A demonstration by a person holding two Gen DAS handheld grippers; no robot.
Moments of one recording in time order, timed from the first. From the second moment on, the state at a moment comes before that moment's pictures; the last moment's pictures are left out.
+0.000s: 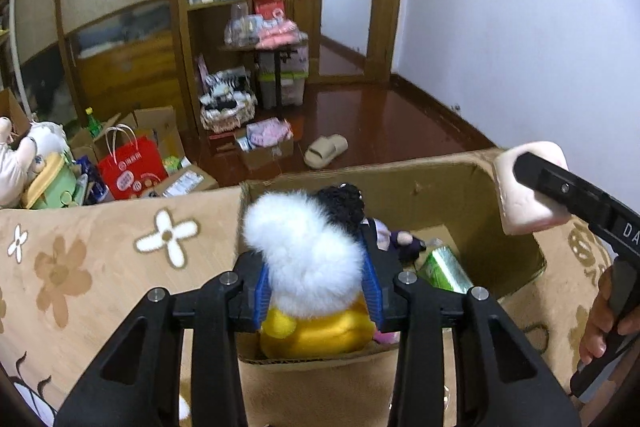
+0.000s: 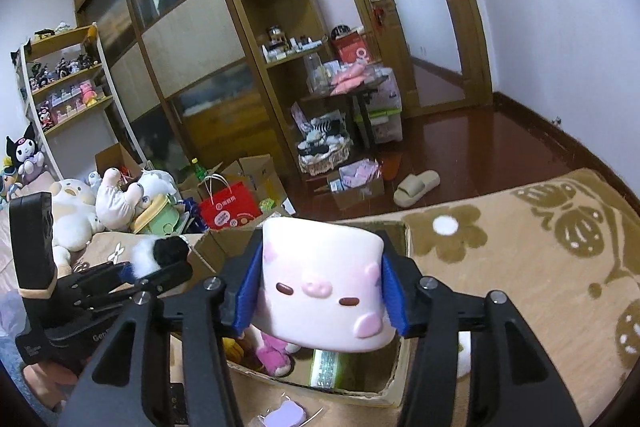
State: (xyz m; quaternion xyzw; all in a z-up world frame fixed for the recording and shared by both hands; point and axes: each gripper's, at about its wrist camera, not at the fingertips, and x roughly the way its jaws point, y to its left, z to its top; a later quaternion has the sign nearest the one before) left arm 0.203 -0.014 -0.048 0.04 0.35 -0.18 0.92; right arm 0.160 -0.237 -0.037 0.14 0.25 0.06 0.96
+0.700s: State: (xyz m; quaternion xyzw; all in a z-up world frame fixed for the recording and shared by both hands) left arm 0.190 -0.004 -0.045 0.07 0.37 -0.13 0.92; right arm 0.152 -0.227 -0.045 0.13 0.28 0.07 0.95
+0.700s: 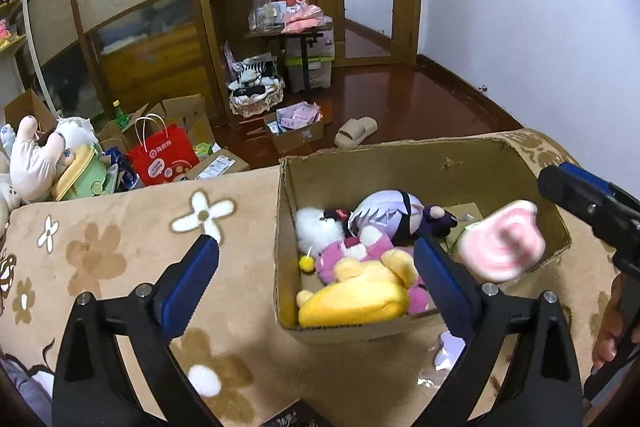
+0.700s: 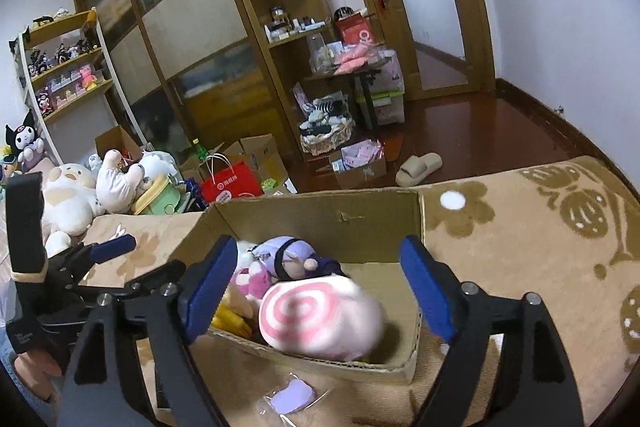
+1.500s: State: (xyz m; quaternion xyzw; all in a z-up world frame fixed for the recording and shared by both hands) left arm 0.141 0.035 -0.038 0.03 0.45 -0.08 0.89; right arm 0.084 -0.206 -0.035 0.09 0.31 0.06 0.94
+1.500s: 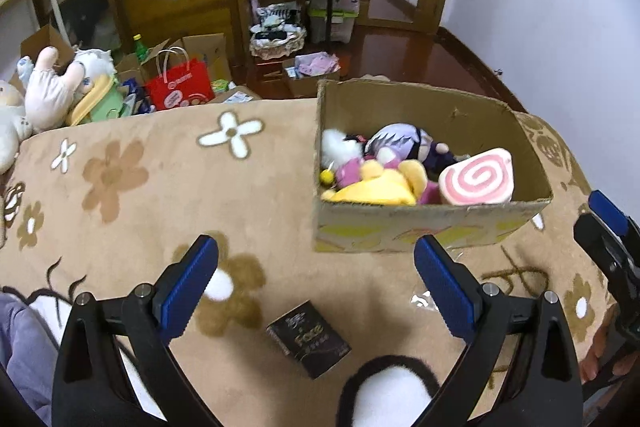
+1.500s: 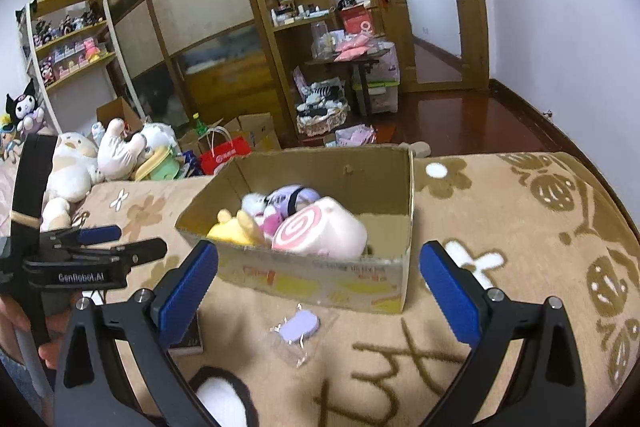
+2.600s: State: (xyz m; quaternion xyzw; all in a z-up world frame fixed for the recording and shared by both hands) left arm 0.164 0.050 -0.102 0.01 0.58 -0.03 0.82; right arm 0.110 -0.184 -0.106 0.07 0.40 0.05 0.91
